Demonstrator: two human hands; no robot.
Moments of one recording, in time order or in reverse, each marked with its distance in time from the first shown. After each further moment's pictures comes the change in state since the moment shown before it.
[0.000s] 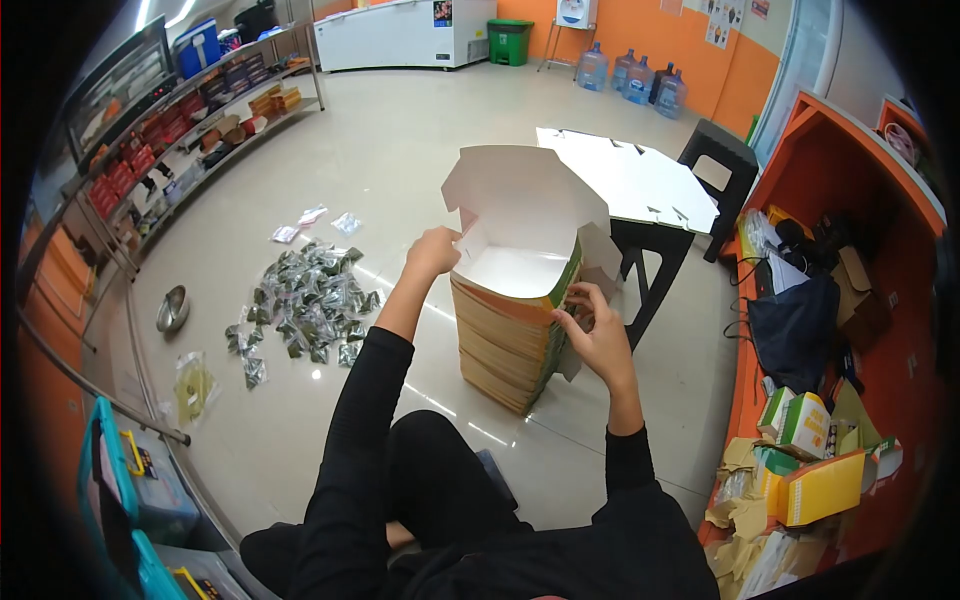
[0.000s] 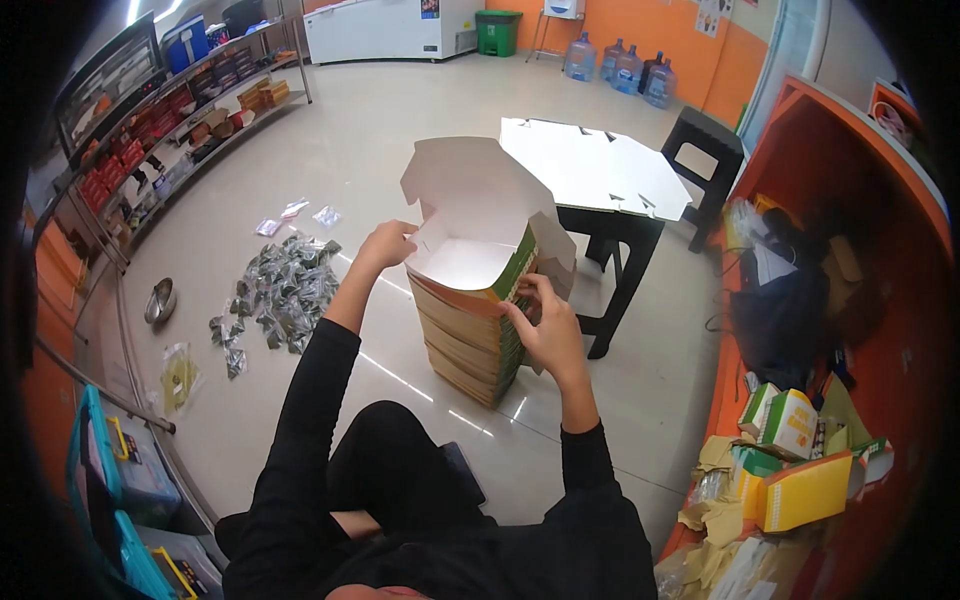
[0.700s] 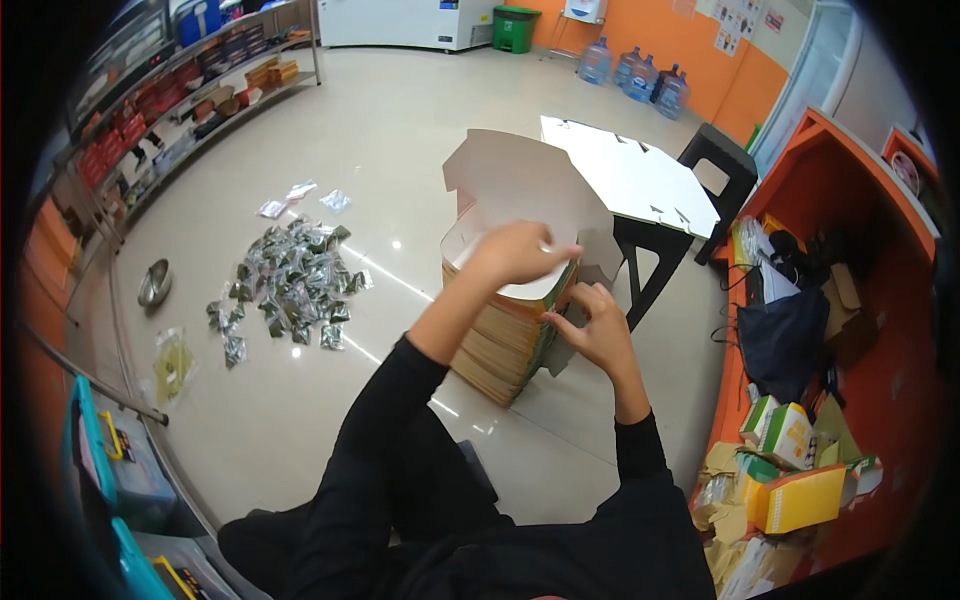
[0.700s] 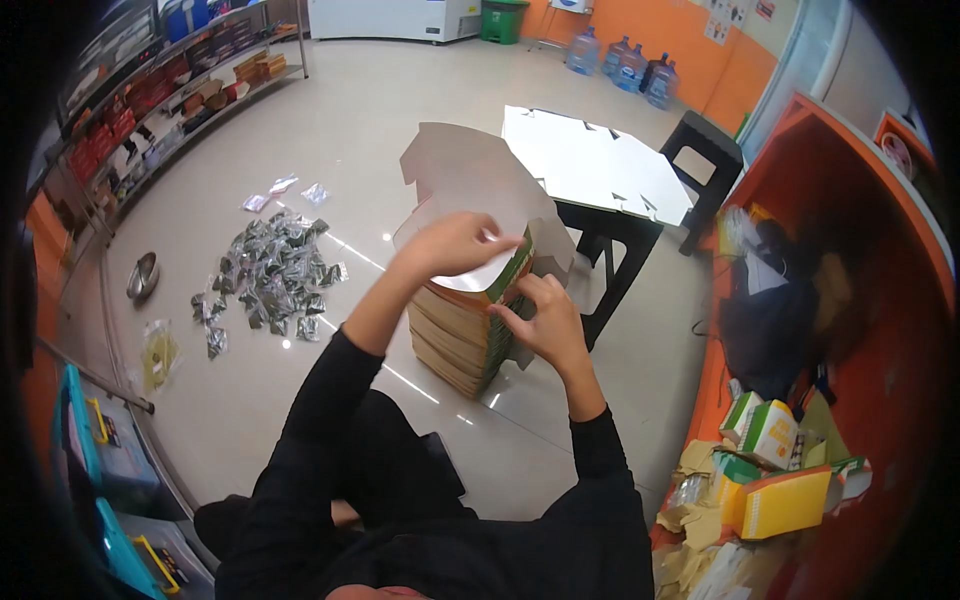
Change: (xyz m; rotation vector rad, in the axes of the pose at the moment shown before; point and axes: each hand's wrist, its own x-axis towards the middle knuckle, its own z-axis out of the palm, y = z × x) left_hand -0.046 0.109 -0.002 -0.245 -0.032 0.350; right_hand 0.011 -0.006 -0.010 -0.285 -0.145 -0.158
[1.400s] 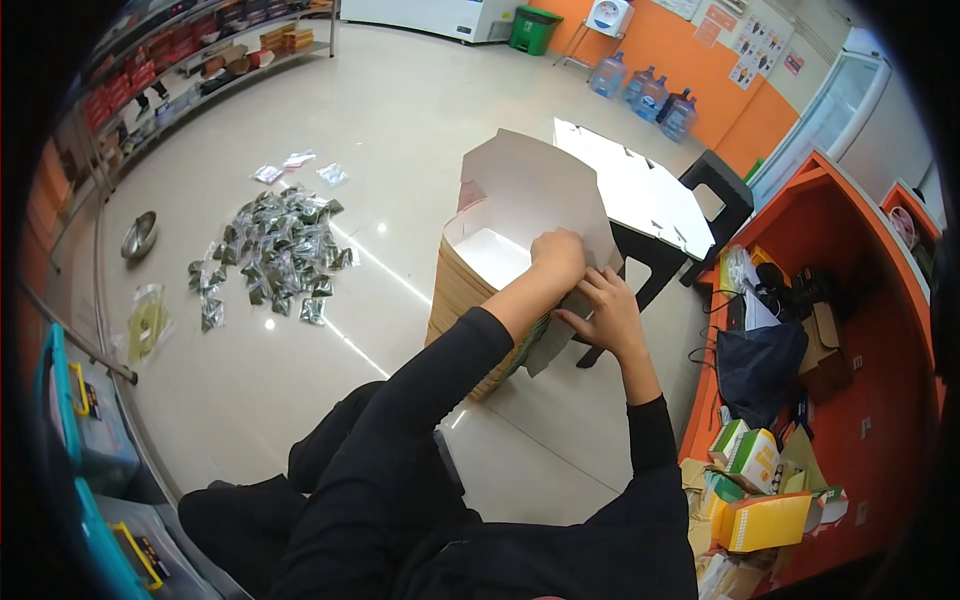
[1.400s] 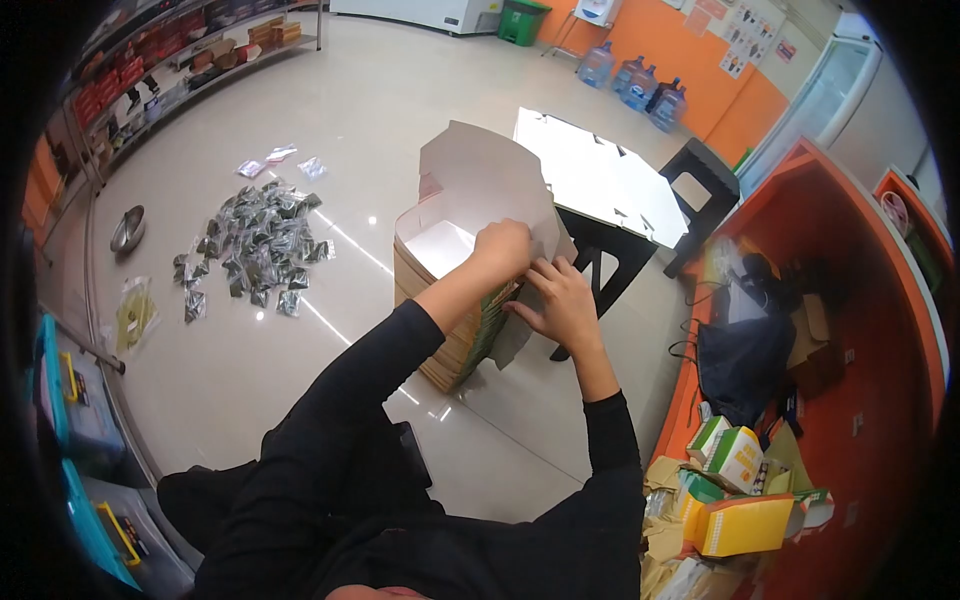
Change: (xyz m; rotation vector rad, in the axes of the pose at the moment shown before) left_hand 0.035 0.024 0.057 0.136 0.095 -0.155; right_hand 0.023 0.028 -0.021 -0.386 -0.102 -0.367
